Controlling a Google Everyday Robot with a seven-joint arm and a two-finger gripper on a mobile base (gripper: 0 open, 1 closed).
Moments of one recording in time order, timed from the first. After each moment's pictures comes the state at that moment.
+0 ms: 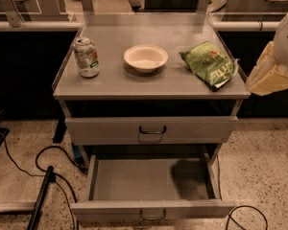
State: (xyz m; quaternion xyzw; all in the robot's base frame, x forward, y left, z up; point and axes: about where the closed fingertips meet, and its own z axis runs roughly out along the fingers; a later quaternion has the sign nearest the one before) arm 0.438 -0.216 0.978 -0.60 0.78 -0.04 0.16
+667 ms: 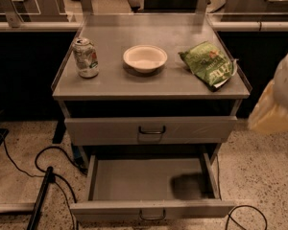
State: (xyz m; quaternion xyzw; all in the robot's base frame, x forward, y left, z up) arm 0.390 -0.214 0.939 -0.58 0.81 -0.02 0.12
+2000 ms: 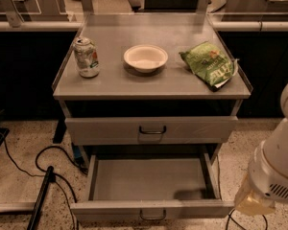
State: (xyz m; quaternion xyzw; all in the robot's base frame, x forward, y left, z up) arm 0.296 -0.209 0.791 -0.54 0.84 0.08 0.00
